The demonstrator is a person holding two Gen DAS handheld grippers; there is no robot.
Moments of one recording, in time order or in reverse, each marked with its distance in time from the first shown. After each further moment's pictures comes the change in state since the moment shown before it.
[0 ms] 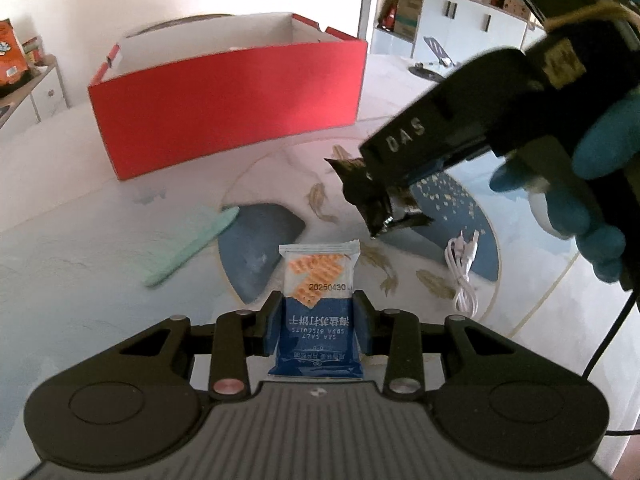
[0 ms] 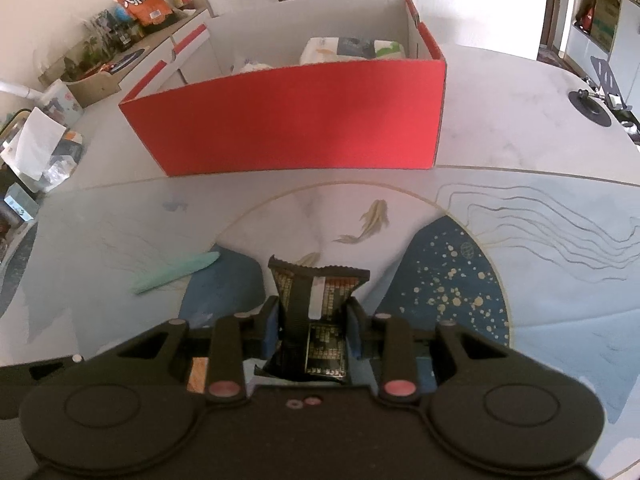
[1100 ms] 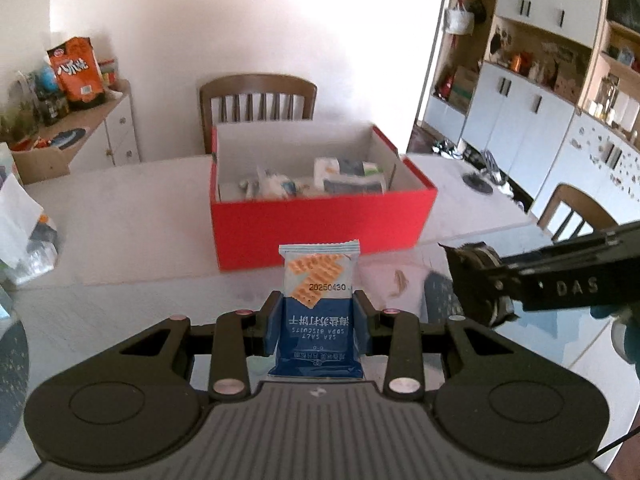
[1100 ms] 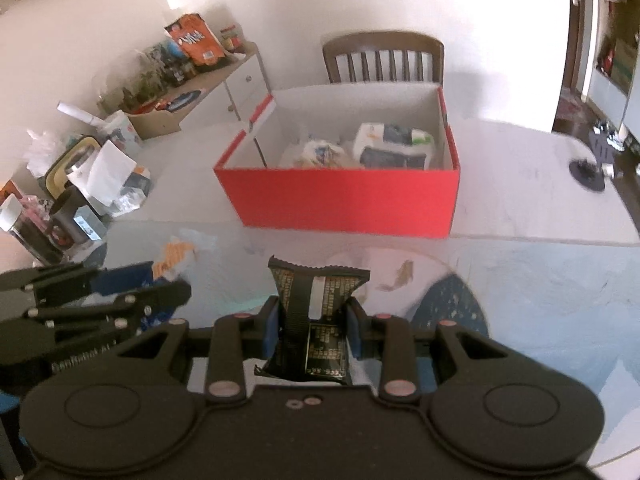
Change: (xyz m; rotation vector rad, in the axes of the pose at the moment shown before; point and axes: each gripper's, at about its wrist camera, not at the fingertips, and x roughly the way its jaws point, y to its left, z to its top) left arm -0.094 0.053 0.074 -0.163 -0.154 0.104; right arm -0.100 0.030 0.019 -0.073 -0.115 0.079
